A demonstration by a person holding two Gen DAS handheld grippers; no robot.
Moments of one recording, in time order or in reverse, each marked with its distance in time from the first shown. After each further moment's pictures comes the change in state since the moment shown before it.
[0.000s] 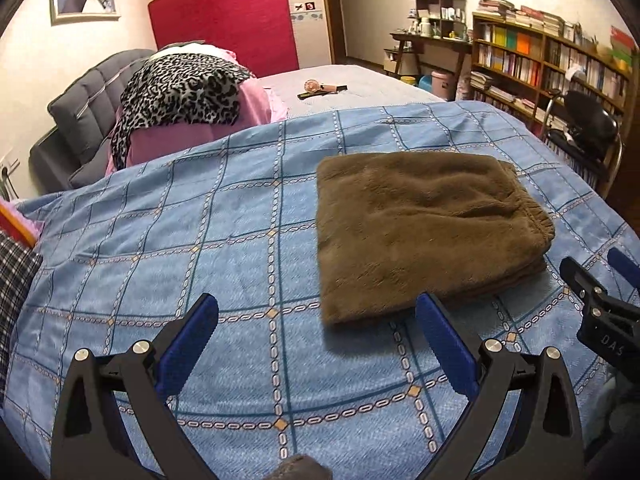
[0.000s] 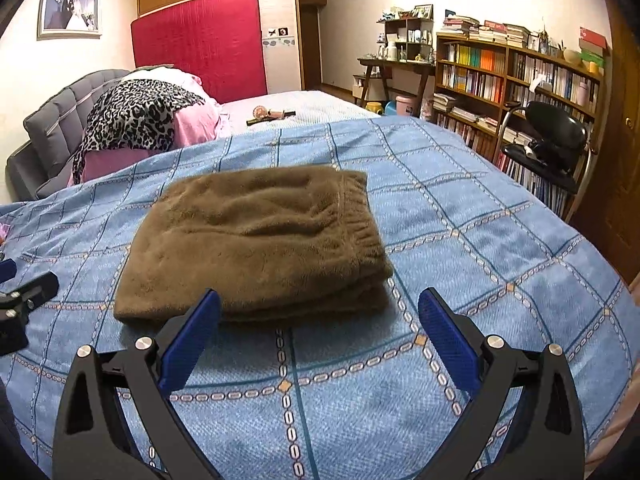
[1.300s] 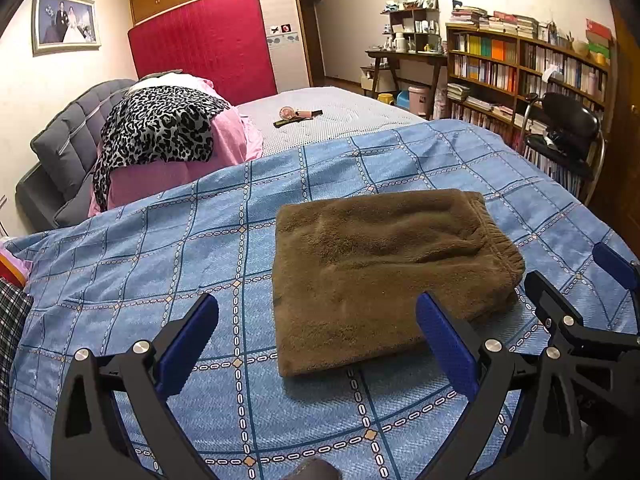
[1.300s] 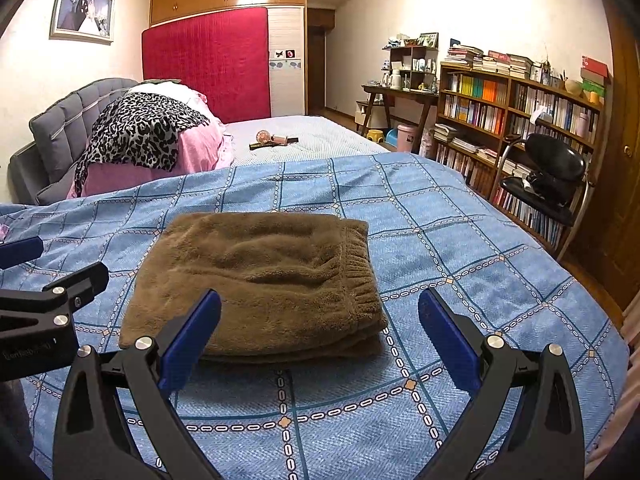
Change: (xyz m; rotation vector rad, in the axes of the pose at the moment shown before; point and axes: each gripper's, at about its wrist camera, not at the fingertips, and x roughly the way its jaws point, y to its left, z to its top) left arm -0.007 -0.038 0.040 0.057 -0.086 -0.041; right arm -0.015 0.011 0.027 -0.043 -0.079 -0.008
